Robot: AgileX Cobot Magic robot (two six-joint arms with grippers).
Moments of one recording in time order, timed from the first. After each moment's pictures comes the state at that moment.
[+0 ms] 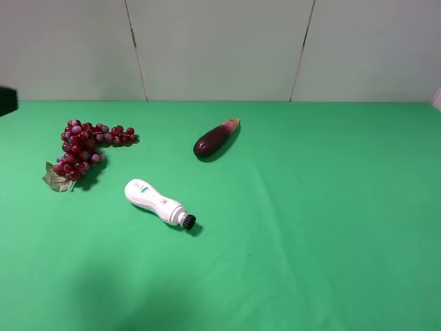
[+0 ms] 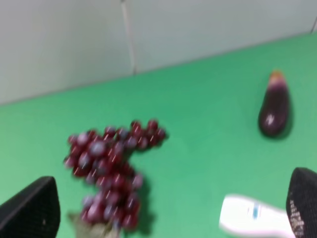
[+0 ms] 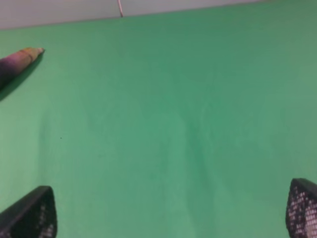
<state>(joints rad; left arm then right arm) -0.15 0.58 -0.52 -0.16 0.39 0.26 0.04 -0.01 -0.49 0.01 1.01 0.05</state>
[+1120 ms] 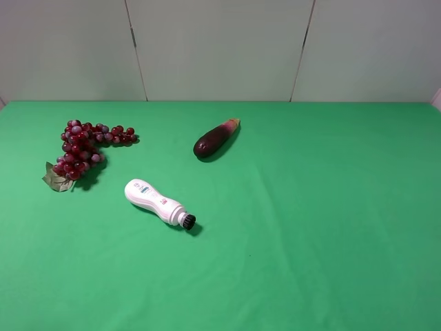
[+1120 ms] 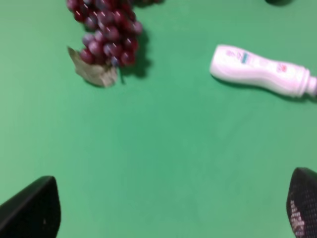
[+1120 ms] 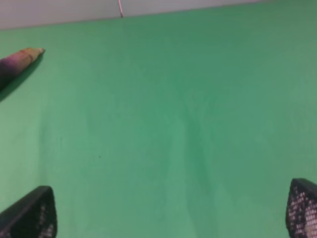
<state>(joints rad) -0.15 0.17 -0.52 -0.04 1.04 0.06 0.04 -0.01 -0.49 0.01 1.01 0.05</state>
